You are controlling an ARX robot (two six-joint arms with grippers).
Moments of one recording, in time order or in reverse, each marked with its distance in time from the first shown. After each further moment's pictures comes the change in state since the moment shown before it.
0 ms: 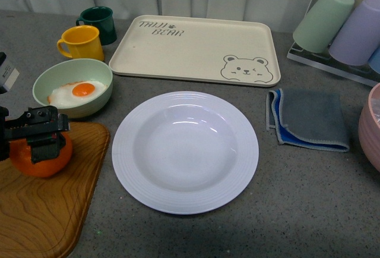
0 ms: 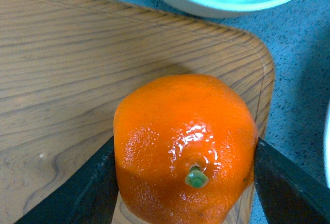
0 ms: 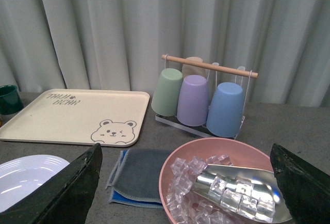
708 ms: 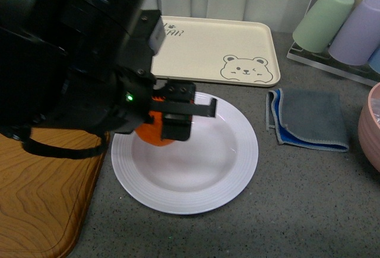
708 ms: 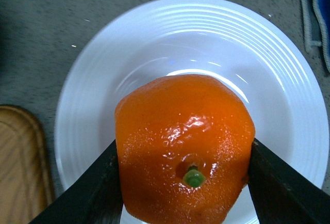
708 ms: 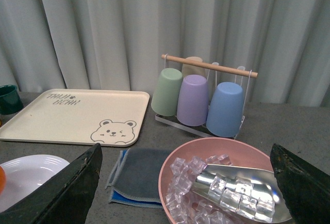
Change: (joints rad) left arm -0.430 0.052 0.229 -0.048 -0.084 -0.045; right arm 0.000 0.000 0.000 0.000 0.000 0.000
